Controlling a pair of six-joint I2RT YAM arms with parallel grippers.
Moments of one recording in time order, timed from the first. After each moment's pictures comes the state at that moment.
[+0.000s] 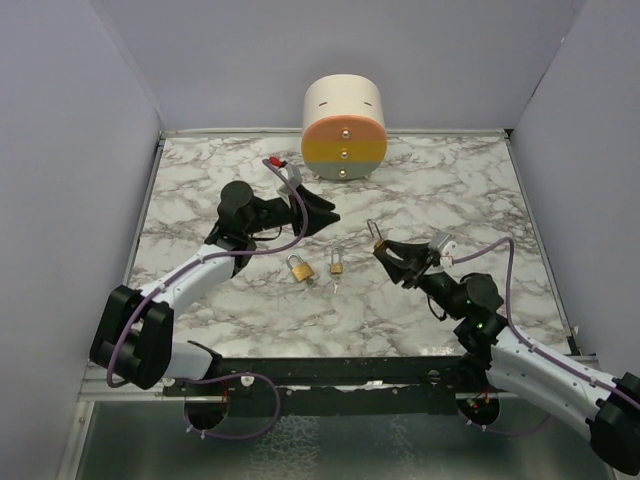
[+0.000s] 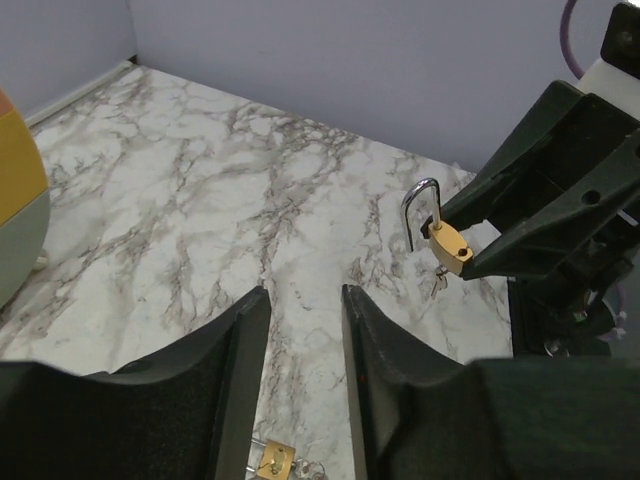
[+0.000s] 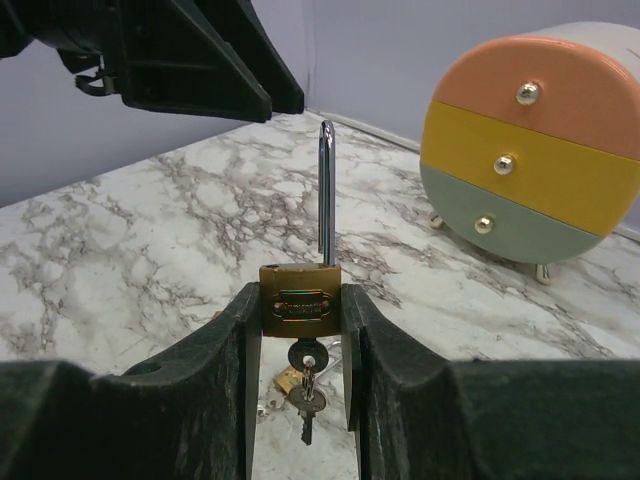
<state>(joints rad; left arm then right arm) -0.45 1.33 0.78 0.65 0.83 -0.27 0.72 0.69 0.20 0.71 -0.09 0.00</state>
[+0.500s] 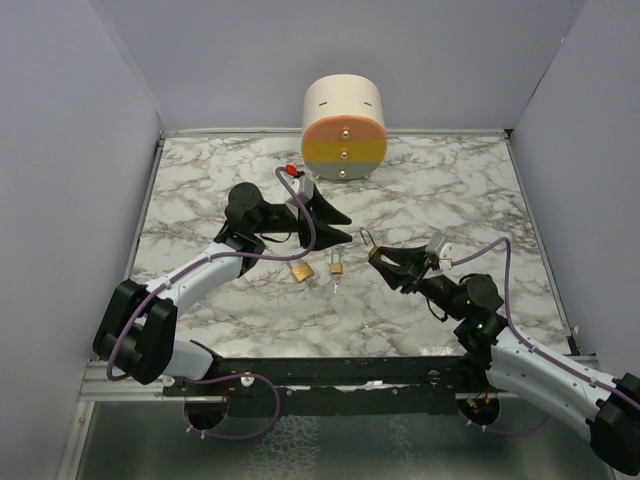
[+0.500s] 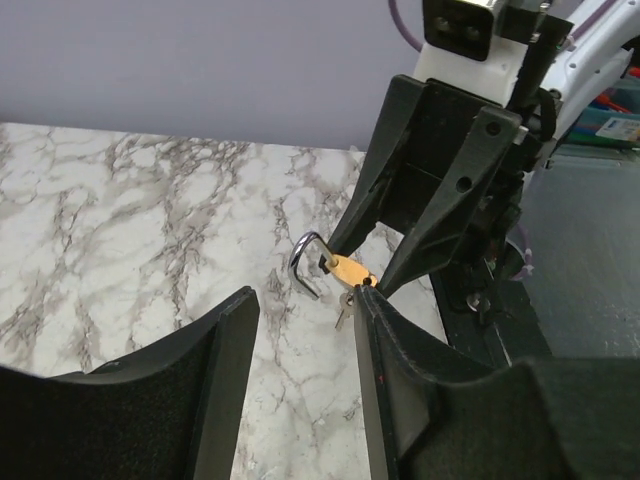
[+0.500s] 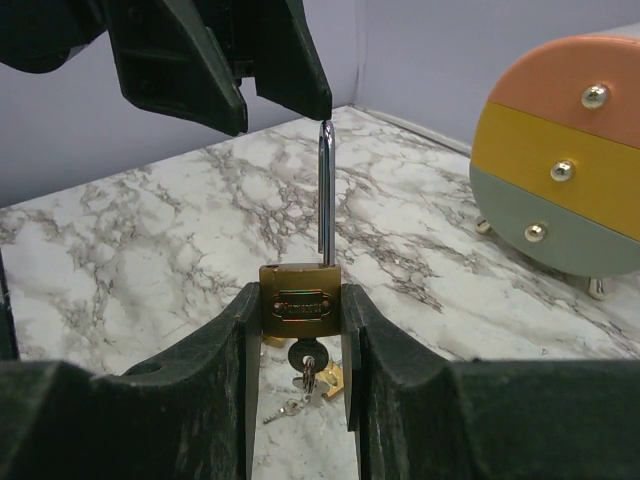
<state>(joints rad) -0.52 1.38 0.82 0.75 1.06 -0.30 0.72 0.67 0.20 0.71 -0.19 0.03</state>
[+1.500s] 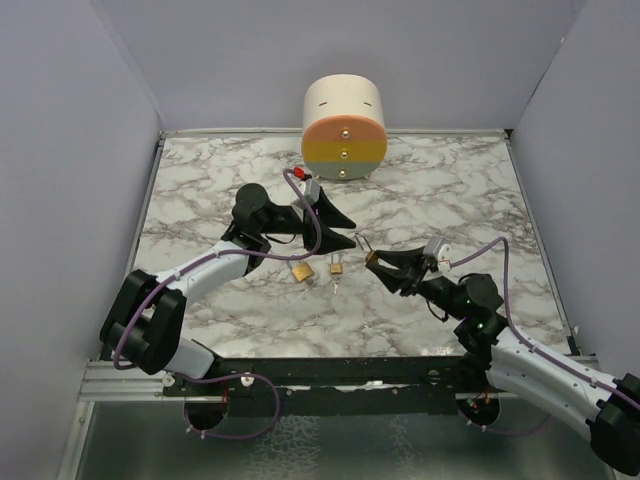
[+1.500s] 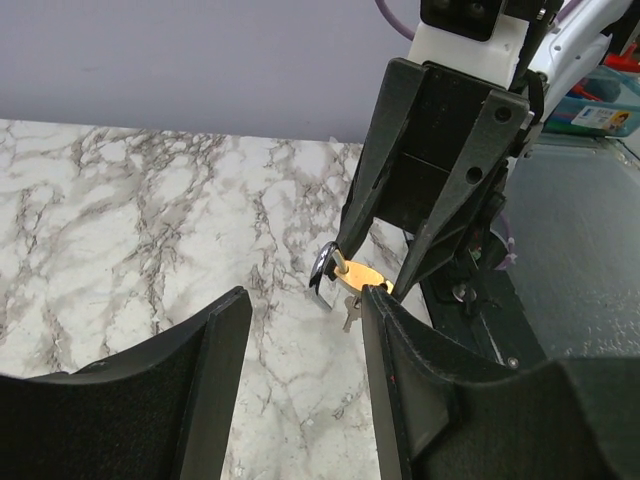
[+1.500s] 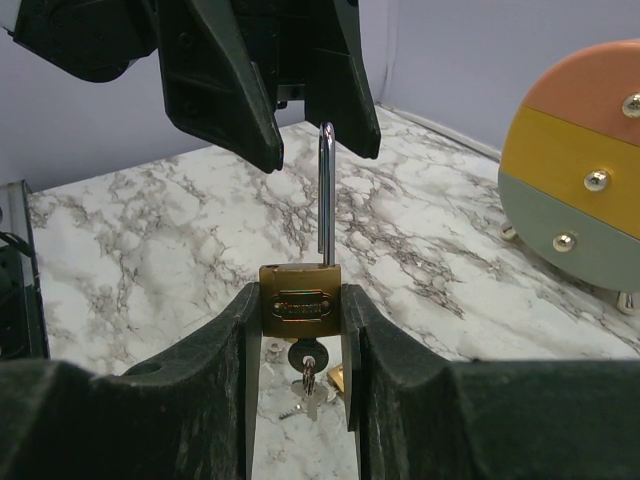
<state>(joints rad) -0.54 1.44 0.82 0.81 1.11 -0.32 0.72 0.67 0.21 0.70 -0.26 0.03</state>
